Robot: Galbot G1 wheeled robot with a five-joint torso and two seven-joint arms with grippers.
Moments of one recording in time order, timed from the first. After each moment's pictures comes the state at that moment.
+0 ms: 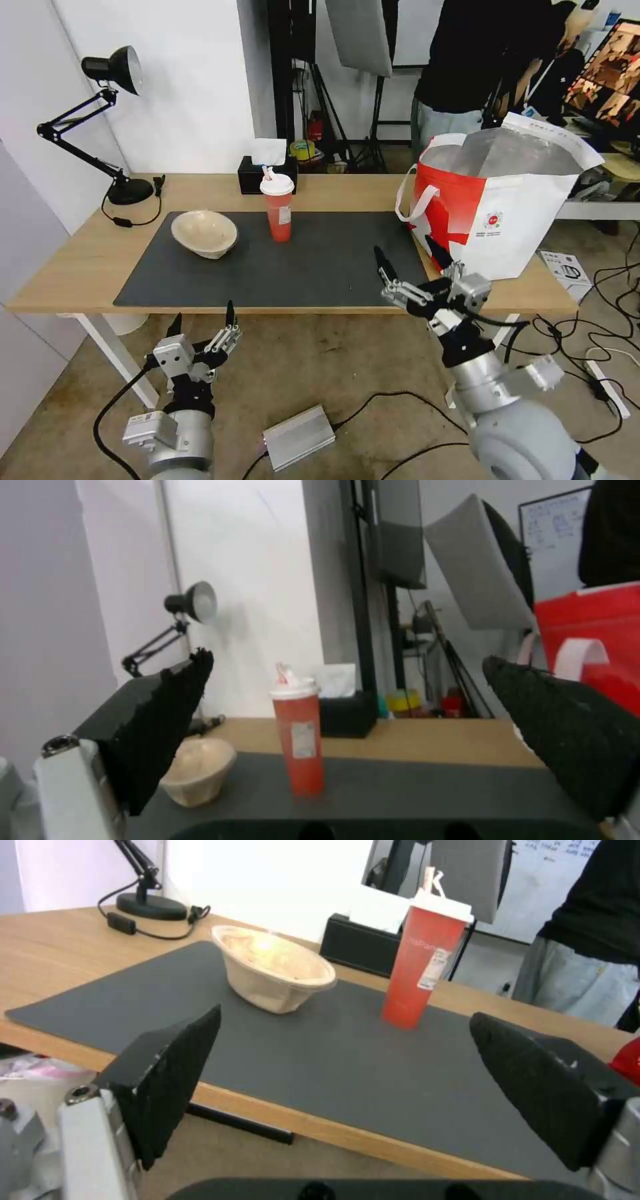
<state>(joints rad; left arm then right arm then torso) 1.78 -1.59 -0.44 -2.37 -0.15 0.05 -0.19 -1.45 0.88 0.19 2.37 0.49 0.22 0.30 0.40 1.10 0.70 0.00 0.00</state>
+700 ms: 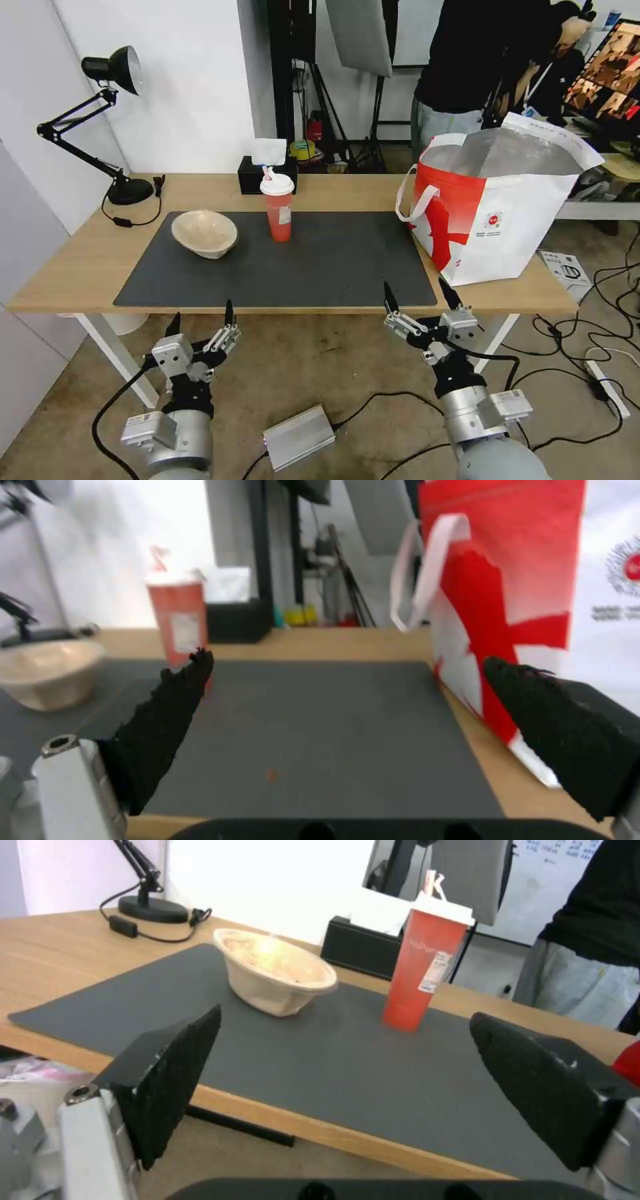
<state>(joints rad) 1.78 -1.59 -0.44 -2.37 -0.15 0.05 -0.19 -1.52 0.91 0.13 2.35 0.34 0.01 0.59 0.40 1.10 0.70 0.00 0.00</state>
